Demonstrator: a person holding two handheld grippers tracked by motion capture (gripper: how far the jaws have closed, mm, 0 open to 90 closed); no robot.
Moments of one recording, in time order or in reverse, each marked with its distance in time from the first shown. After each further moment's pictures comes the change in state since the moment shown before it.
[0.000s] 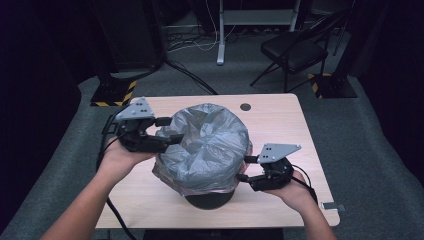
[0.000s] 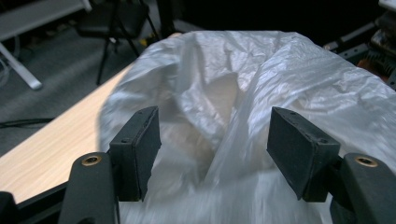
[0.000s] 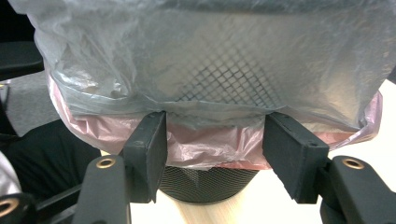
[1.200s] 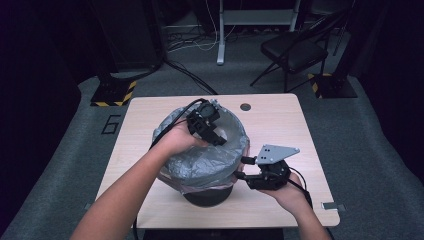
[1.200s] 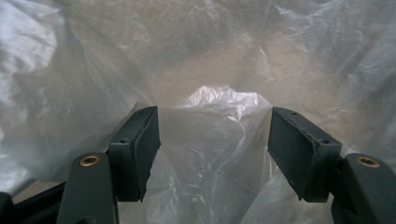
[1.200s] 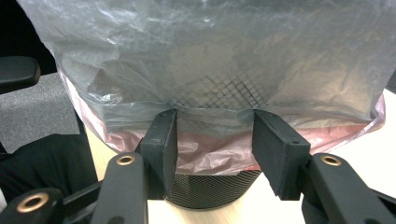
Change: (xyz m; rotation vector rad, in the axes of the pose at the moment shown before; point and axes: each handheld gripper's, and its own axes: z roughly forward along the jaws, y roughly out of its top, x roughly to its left) left arm 0.000 0.032 0.157 0.457 -0.128 0.058; right arm 0.008 -0.002 0.006 -0.052 -0.044 0.015
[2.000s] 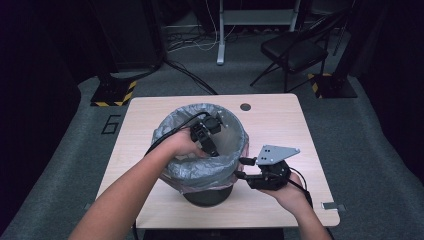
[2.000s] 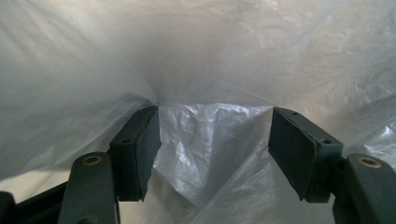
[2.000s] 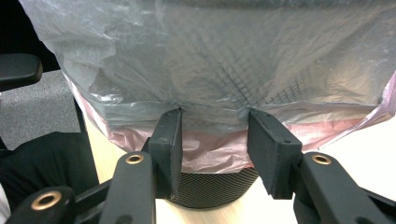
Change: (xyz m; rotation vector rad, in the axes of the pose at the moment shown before) left arm 0.003 -0.010 0.032 0.277 -0.057 -0.033; right arm 0.000 0.000 -0.001 0.001 0.005 -0.010
